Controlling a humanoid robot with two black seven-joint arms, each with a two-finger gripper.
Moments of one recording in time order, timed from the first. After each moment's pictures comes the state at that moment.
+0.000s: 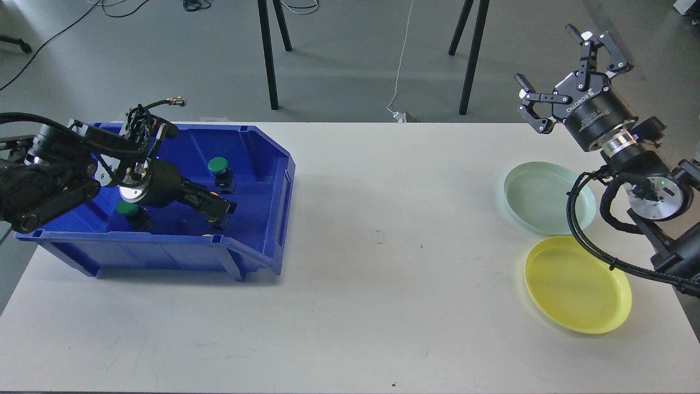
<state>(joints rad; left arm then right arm) -1.18 0.60 0.17 -0.84 1.53 -0.49 -0.49 0.70 -0.49 0.84 0.88 -0.04 0.49 0.24</state>
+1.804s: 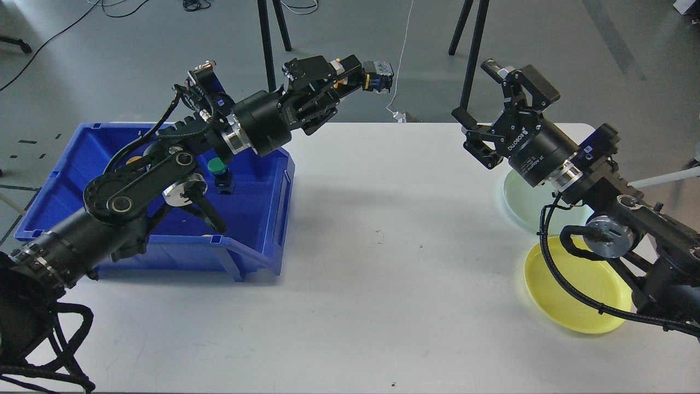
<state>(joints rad) -0.87 0.26 -0.62 -0.92 0.82 -0.49 -0.49 0.59 -0.45 0.78 1.17 -0.51 0.36 0.41</state>
